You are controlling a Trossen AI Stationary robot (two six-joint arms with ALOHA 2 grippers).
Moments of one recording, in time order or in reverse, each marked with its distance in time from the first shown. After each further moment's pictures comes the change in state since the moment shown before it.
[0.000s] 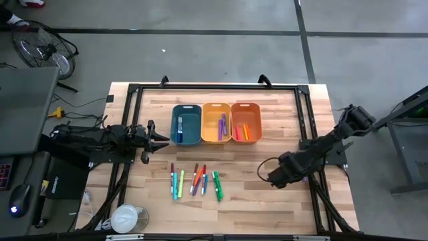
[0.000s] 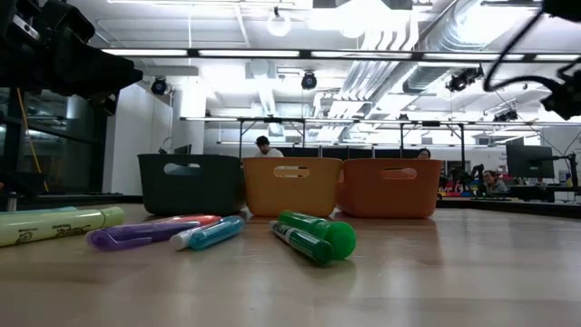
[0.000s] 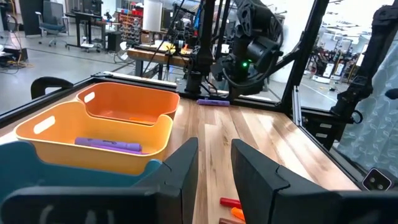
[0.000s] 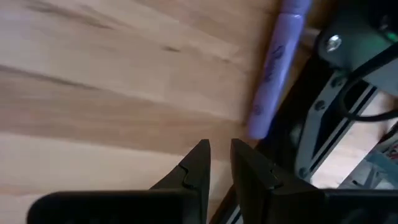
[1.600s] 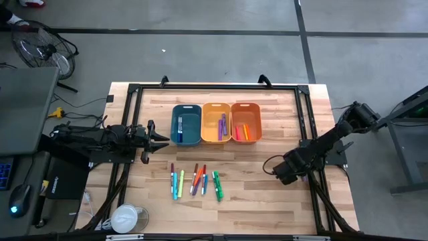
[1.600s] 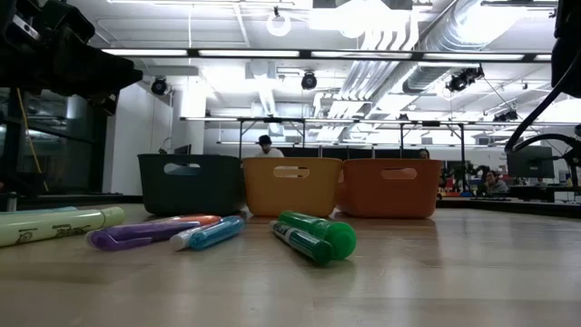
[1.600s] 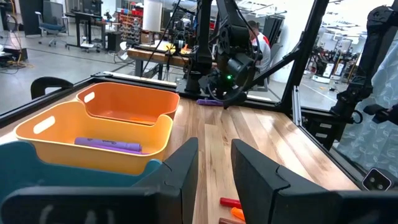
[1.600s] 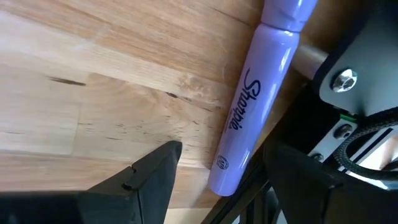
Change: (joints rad) left arm 0.000 0.000 0.000 0.000 0.000 0.000; right arm -0.053 -0.050 -0.316 0.293 -0.052 -0.080
